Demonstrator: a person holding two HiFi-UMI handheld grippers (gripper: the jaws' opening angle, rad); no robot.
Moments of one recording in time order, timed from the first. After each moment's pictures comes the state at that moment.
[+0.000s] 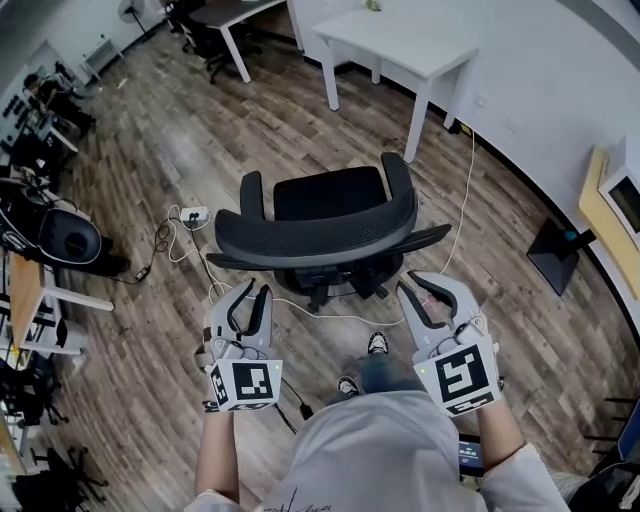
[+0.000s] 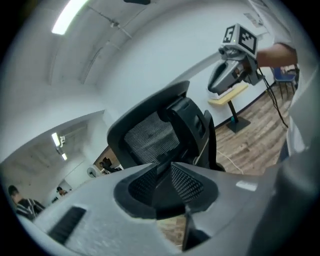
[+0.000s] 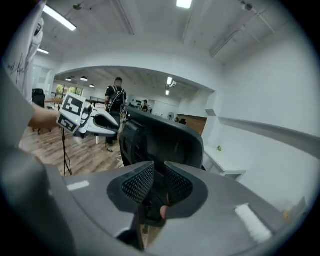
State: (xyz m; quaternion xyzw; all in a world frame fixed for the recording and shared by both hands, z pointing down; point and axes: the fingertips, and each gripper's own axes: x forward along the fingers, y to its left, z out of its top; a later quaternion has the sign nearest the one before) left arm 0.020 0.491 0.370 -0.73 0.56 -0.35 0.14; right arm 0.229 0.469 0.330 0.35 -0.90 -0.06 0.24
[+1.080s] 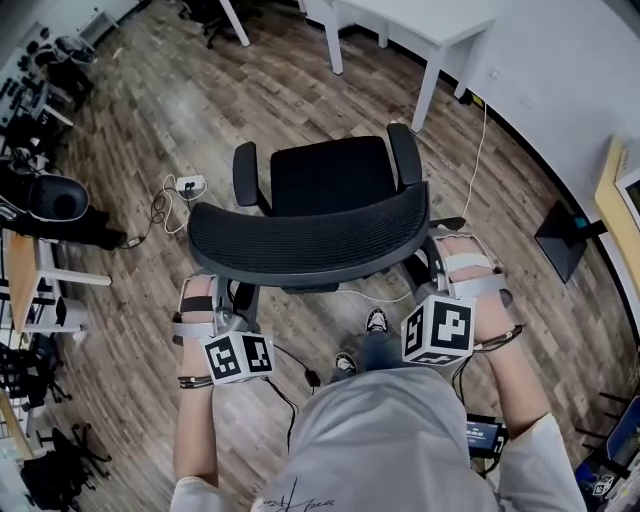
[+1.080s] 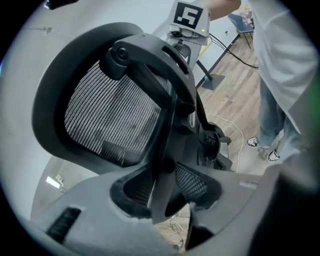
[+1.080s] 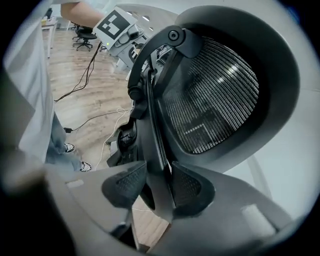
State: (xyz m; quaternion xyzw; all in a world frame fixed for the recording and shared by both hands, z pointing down) left arm 0.007 0.437 0.439 -0.66 0.44 -0.57 0.22; right arm 0.231 0.381 0.438 0.21 -0.78 -0.30 0.51
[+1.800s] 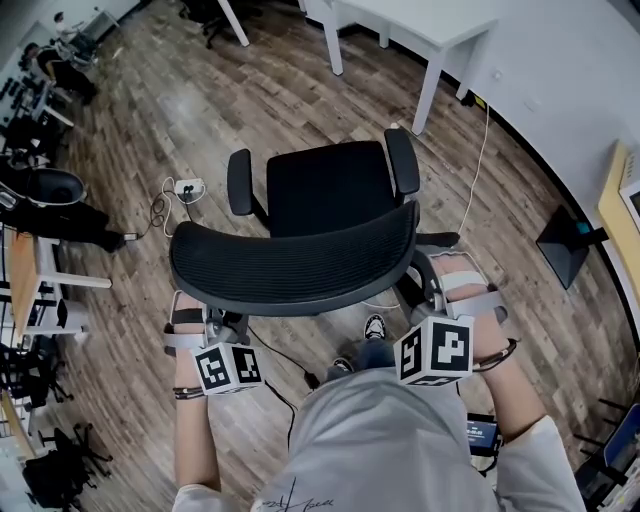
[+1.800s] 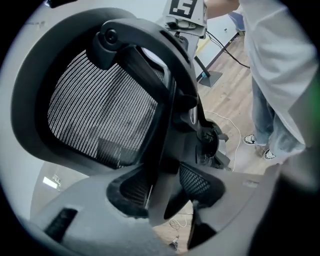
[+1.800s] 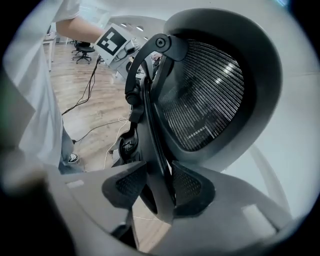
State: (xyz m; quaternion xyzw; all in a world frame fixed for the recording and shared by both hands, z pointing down) left arm 0.007 0.417 0.449 -0.66 0.43 -0.59 0.20; right arm 0.231 0.366 0.435 0.19 -0.82 -0.27 0.48
